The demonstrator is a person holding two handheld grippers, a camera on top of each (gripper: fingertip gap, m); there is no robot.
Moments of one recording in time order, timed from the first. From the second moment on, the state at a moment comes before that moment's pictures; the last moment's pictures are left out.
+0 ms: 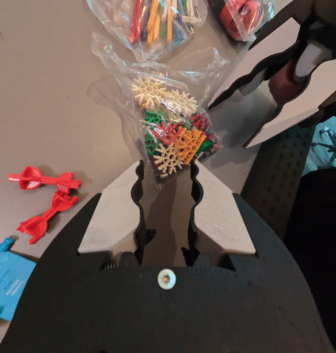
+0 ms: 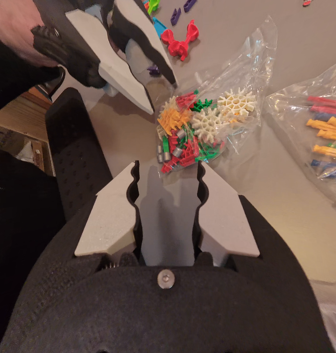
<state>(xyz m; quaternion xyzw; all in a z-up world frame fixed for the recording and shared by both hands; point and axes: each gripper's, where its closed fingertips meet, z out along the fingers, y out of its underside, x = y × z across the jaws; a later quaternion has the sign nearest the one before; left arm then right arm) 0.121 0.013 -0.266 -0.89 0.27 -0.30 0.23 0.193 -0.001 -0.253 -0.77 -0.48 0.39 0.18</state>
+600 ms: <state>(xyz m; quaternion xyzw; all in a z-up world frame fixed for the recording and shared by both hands) 0.142 -0.002 -0.193 -0.80 0.43 -0.29 0.30 0.198 0.017 -0.187 -0.67 -0.61 0.36 0.24</state>
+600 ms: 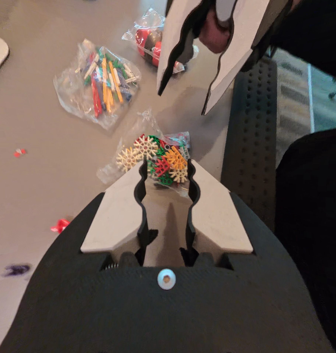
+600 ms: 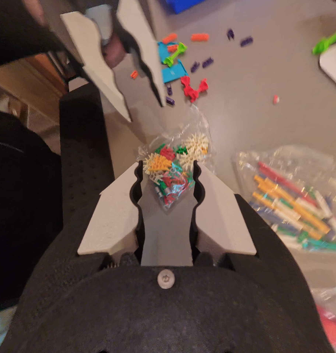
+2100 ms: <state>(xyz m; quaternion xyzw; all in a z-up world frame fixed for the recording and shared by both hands) 0.138 -0.009 -0.238 -0.72 0.61 -0.25 0.20 0.222 0.003 -0.235 -0.55 -0.75 0.35 0.11</state>
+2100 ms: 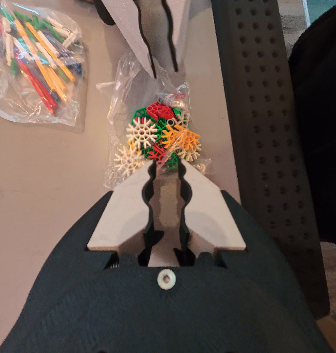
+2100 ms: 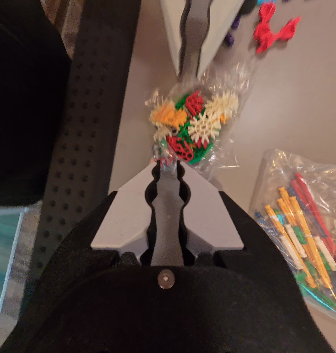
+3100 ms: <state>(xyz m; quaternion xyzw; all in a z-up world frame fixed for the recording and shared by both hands) 0.144 -0.038 -0.249 -0.70 0.63 -0.28 0.20 0.232 -0.025 -0.252 -0.55 -0.76 0.34 0.10</state>
